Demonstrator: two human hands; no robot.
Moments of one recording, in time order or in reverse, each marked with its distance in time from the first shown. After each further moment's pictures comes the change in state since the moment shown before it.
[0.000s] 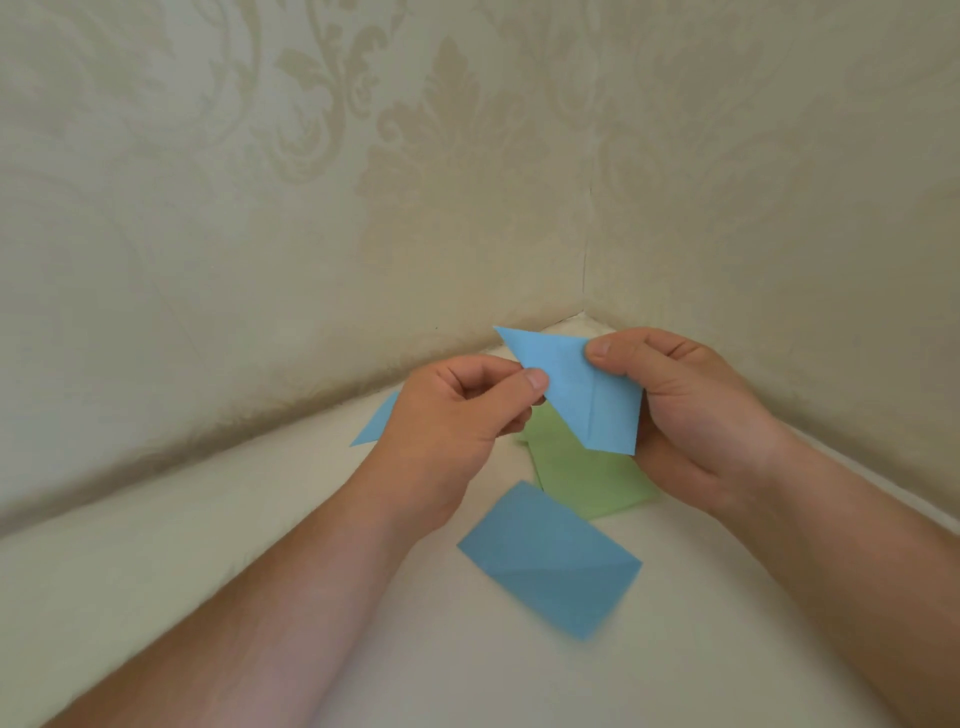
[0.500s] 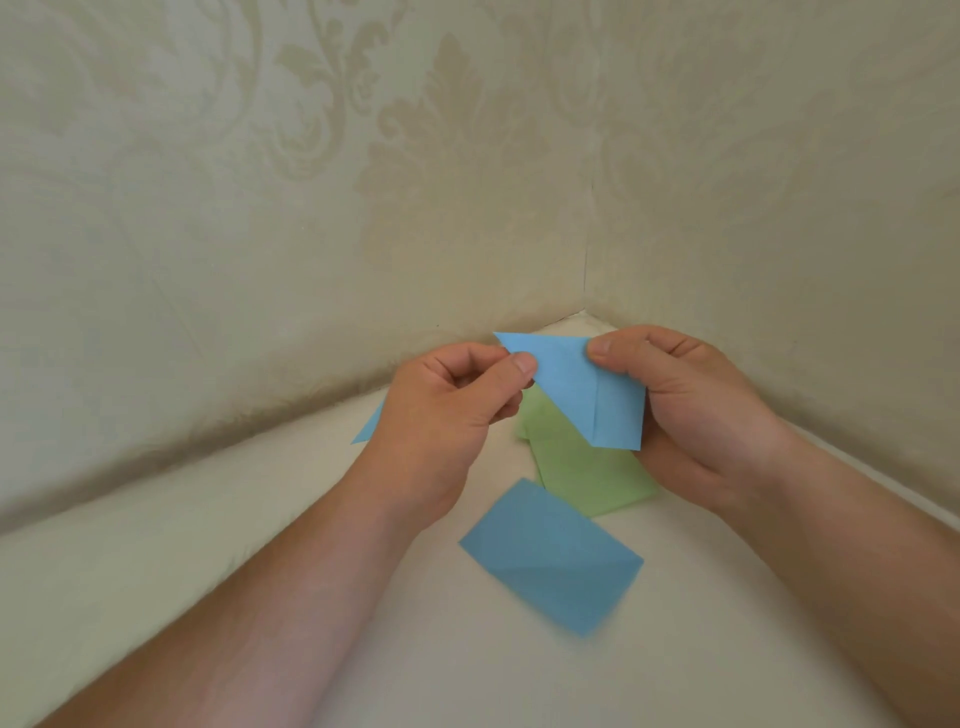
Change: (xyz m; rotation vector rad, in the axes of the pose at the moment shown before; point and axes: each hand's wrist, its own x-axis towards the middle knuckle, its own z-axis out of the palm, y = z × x) left_hand 0.001 0.003 -0.001 -0.034 0.083 0.033; right_hand 0.000 0.000 0.000 -0.016 -0.001 0.000
